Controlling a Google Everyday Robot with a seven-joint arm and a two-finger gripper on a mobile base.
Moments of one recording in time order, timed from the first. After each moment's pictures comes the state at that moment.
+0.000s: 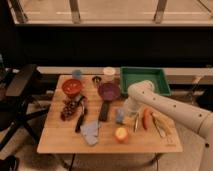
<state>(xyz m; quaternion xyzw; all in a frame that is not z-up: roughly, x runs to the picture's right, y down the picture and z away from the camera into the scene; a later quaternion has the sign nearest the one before) 0.130 0.181 0.852 -0.36 -0.11 0.01 0.93</state>
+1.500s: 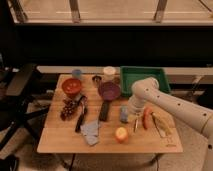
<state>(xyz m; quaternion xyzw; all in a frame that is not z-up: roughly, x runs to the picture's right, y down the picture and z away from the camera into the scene) 0.153 0.159 0.844 -0.35 -0.09 0.01 0.93</state>
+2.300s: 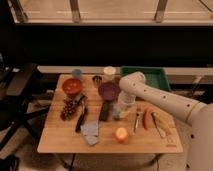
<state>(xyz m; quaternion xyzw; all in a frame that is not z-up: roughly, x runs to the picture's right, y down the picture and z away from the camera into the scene) 0.108 0.152 0.859 -0.36 -0.11 -0.06 0.92</state>
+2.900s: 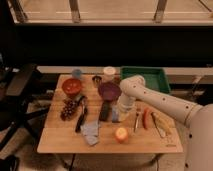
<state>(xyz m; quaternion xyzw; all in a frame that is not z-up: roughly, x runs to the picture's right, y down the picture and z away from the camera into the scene) 0.103 0.169 0.860 -0.38 -0.13 -0.06 0.91</state>
